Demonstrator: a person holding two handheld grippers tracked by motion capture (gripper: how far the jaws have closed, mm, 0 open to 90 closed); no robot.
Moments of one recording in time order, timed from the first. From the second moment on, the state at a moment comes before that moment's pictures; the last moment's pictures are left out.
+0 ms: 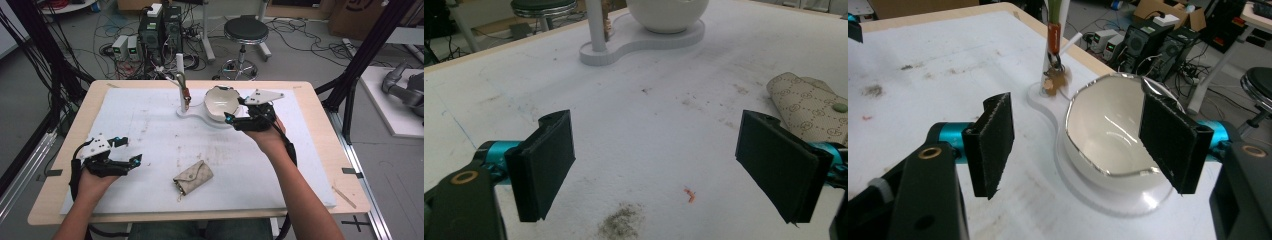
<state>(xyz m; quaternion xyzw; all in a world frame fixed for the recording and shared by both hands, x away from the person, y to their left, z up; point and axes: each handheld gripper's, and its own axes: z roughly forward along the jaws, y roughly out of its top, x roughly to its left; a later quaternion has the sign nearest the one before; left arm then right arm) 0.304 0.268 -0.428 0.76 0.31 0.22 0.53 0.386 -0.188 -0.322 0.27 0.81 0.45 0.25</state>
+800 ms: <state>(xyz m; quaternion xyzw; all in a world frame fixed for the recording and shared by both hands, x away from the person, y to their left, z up) 0.305 0.268 -0.429 0.76 0.31 0.21 0.53 0.326 -0.247 -0.363 0.30 0.77 0.50 0.26</state>
